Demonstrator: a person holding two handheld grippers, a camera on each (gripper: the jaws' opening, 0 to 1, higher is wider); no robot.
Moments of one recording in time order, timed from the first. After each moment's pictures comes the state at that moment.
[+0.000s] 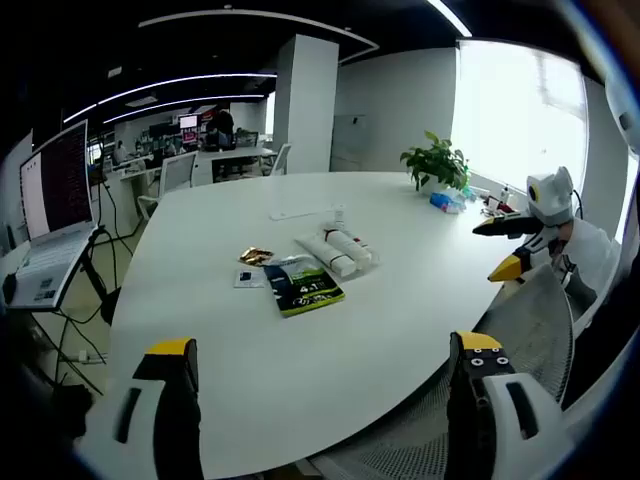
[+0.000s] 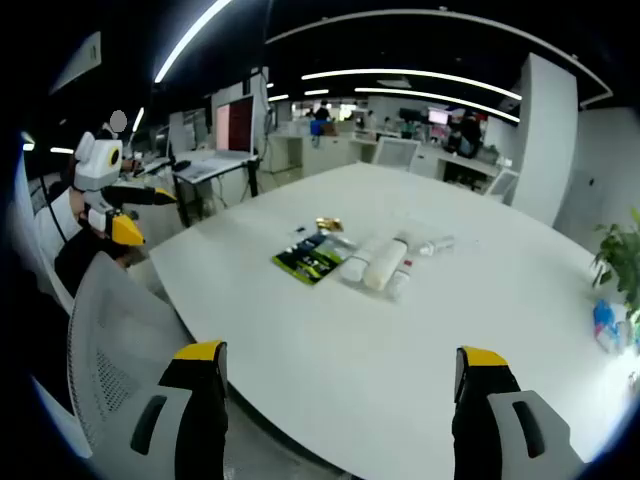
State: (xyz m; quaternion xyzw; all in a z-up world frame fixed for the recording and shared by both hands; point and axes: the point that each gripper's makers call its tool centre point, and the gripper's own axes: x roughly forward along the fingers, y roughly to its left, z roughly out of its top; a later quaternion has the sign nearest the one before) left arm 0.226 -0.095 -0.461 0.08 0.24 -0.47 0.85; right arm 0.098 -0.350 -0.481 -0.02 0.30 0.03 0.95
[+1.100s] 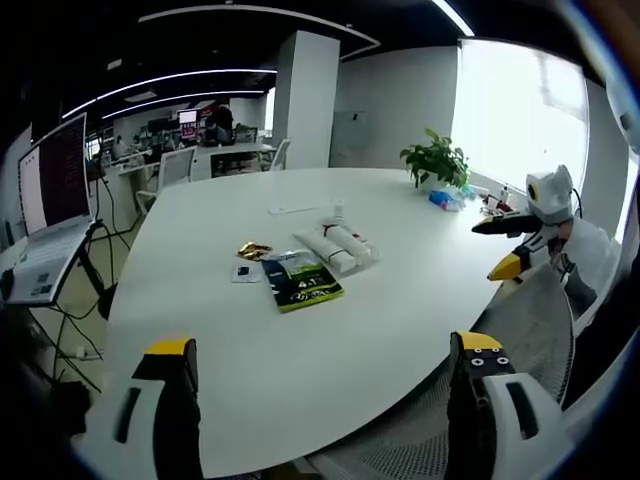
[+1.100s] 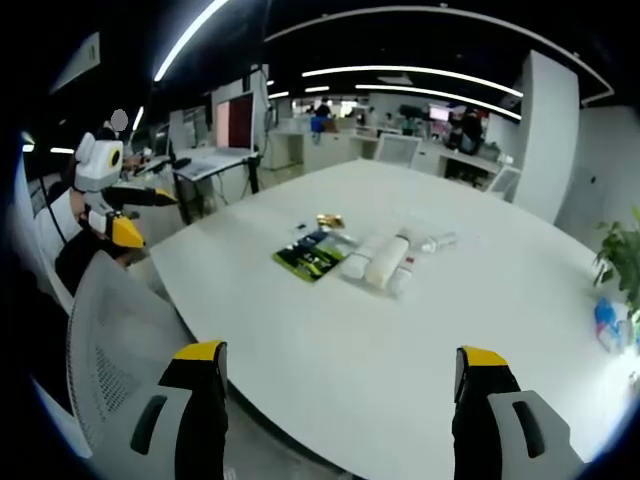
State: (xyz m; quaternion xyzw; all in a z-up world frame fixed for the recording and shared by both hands) left arm 0.226 -0.096 -0.467 0.08 0.25 -0.47 0.84; right arm 0.099 -0.348 -0.484 -0.02 0.31 0.03 0.95
